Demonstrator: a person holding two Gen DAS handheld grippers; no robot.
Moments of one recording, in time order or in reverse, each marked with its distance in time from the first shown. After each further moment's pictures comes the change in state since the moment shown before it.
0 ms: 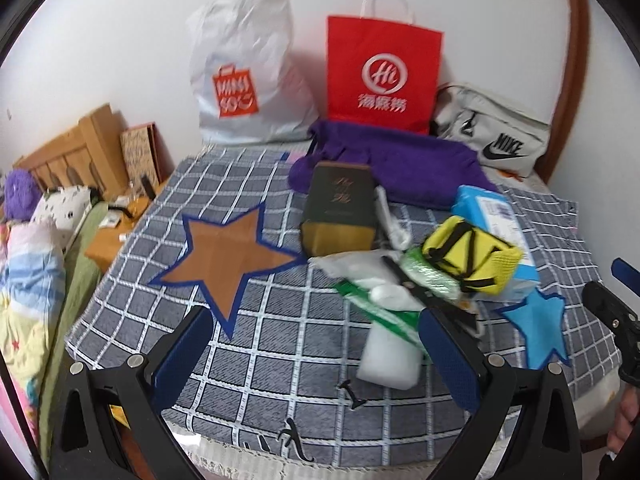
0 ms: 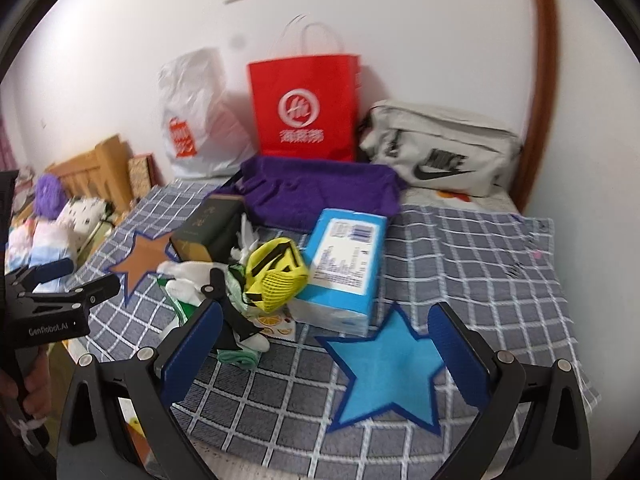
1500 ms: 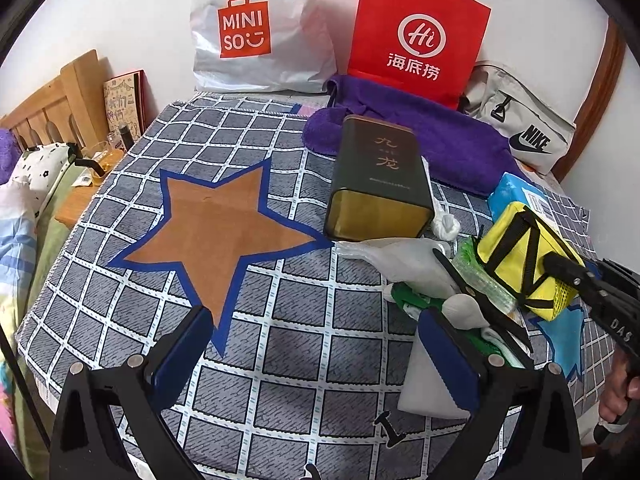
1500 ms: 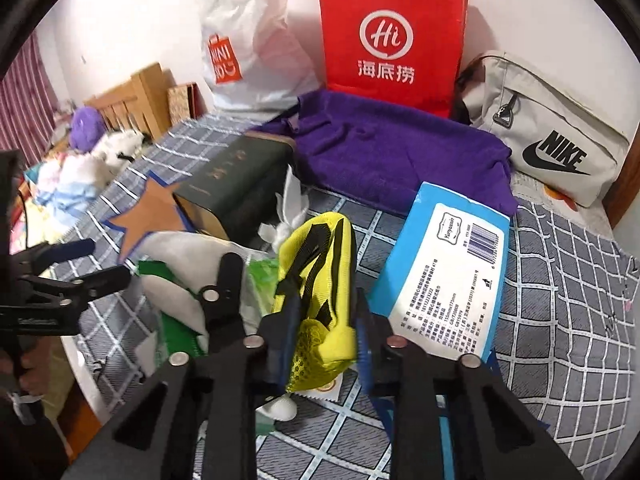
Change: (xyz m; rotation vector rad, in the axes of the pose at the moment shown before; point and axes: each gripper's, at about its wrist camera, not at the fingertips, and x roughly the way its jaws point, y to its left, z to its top) left arm 0.074 0.031 0.005 -0.072 0.117 -0.082; right arm 0.119 0.029 0.024 -0.123 0.172 0.185
